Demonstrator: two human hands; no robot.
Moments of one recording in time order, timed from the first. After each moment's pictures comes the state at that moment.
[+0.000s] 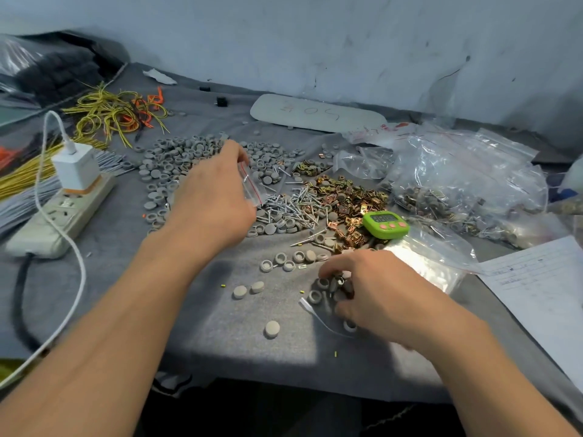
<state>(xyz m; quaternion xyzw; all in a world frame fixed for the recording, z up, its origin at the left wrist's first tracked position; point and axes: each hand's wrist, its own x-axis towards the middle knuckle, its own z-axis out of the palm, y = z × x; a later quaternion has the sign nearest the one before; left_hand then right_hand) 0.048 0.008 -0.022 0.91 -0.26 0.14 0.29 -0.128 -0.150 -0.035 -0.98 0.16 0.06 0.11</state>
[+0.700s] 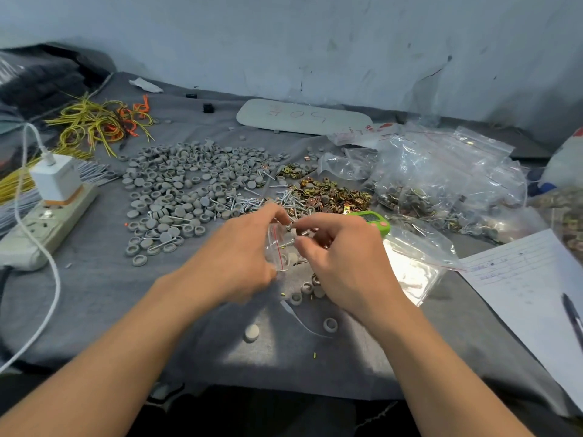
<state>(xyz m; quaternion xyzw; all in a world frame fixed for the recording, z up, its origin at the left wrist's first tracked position) -0.002 -0.010 -0.043 0.88 -0.39 -0.05 0.25 -0.108 -0.148 -0.043 -0.88 0.15 -0.25 0.37</state>
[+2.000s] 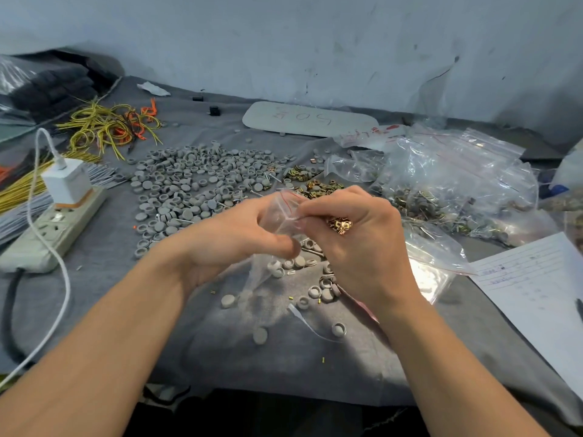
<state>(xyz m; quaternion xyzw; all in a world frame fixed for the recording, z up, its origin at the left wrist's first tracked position) 0.027 -0.002 -0.023 0.64 -0.44 -0.36 0.51 -0.102 -0.147 -0.027 -0.83 0.04 -0.40 0.39</state>
